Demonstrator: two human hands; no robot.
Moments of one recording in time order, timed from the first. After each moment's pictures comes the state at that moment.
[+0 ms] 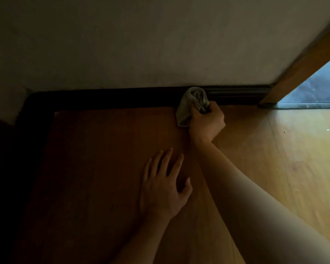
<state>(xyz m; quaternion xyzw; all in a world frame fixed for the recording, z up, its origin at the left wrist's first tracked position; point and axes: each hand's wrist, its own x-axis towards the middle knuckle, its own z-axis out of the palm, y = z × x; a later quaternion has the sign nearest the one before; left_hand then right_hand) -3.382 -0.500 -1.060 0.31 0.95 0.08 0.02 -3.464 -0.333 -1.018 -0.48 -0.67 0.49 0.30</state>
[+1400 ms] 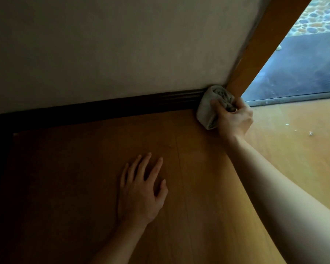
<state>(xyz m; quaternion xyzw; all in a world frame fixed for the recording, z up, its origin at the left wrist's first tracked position) -3.373 -0.456 -1.060 0.32 0.94 0.06 0.03 -3.382 -0.175 -1.007 -0.50 -0.68 0.46 0.29</state>
